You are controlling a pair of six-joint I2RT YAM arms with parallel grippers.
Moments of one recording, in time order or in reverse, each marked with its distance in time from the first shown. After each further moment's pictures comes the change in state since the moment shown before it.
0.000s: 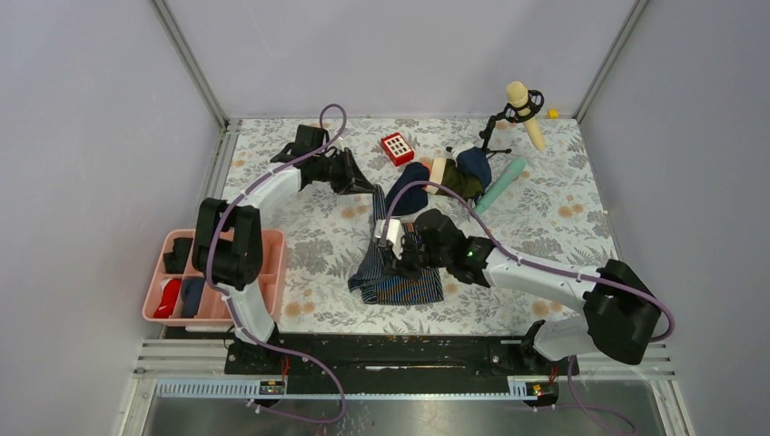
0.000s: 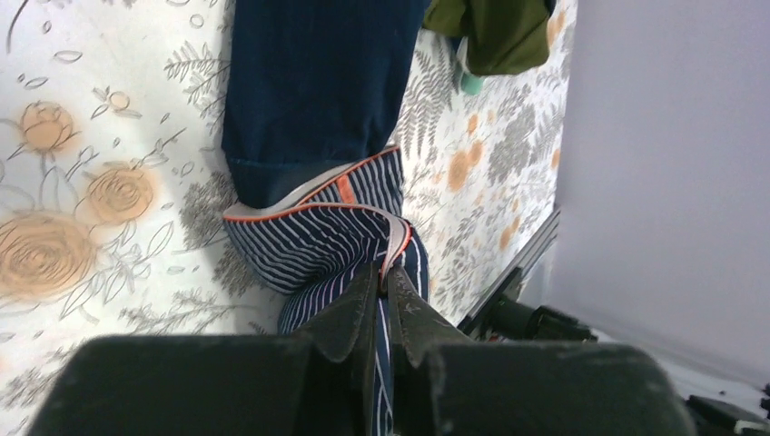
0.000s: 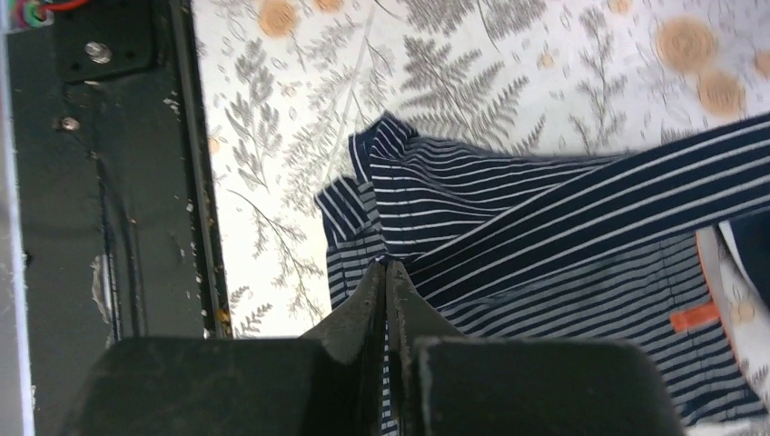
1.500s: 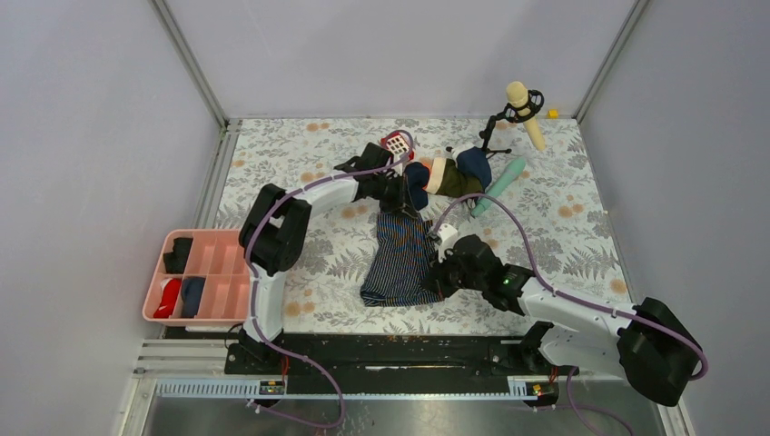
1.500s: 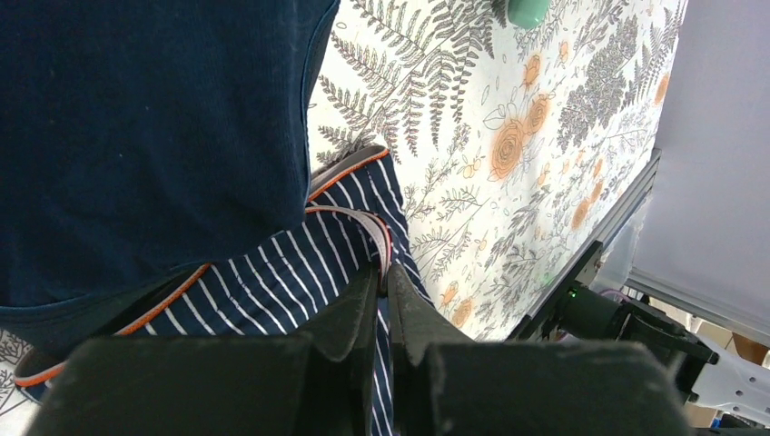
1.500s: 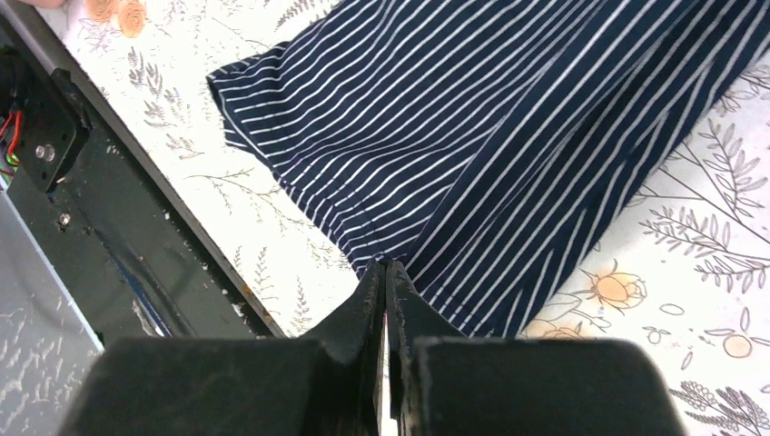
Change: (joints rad) left arm -0.294 0.258 0.140 0.041 -0.140 -0.011; right arm -0.092 -0.302 -0.378 0.032 0.233 0.575
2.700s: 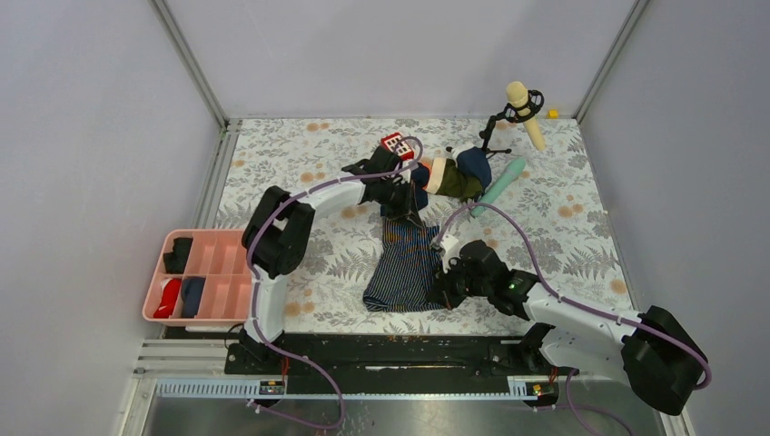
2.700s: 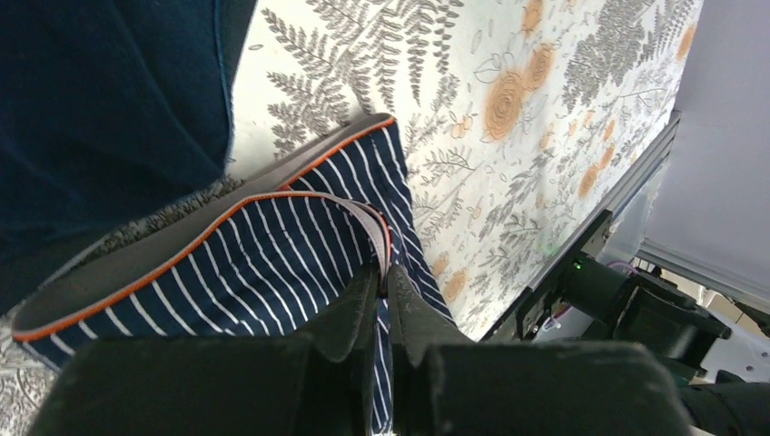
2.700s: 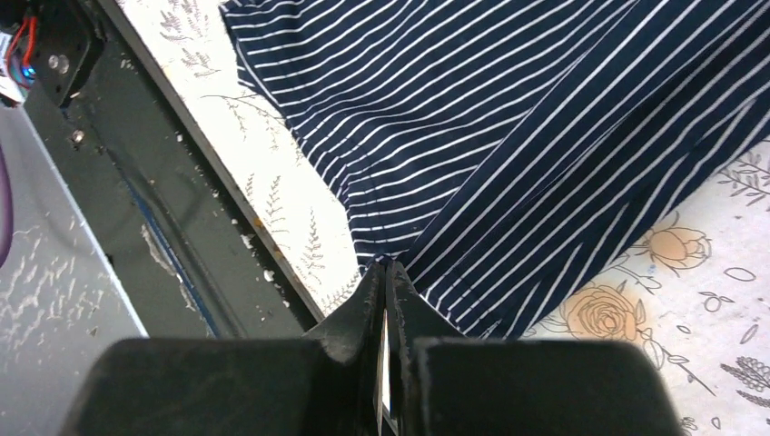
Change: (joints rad) left arm -0.053 0.009 0.027 -0.082 -0.006 0.019; right arm -0.040 -0.055 -0.066 -0.053 -0.131 -0.048
